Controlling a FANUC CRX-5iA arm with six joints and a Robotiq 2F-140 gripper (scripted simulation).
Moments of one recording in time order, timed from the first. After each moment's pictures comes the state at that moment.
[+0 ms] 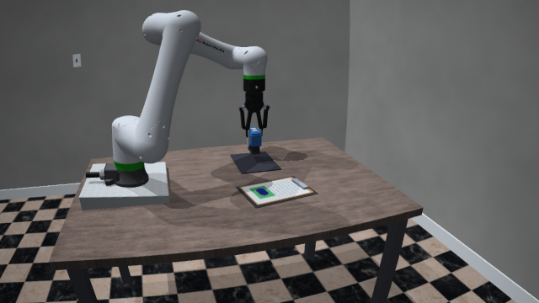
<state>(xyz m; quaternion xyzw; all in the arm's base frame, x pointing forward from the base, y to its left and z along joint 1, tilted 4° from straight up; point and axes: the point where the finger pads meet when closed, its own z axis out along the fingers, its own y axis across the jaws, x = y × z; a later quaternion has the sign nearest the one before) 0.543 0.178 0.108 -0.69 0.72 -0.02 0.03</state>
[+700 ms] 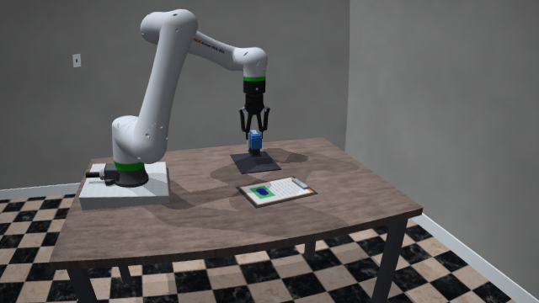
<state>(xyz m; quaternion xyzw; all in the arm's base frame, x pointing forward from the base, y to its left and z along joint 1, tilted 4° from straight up) 0.538 0.154 0.104 -0.69 0.72 -0.02 0.03</state>
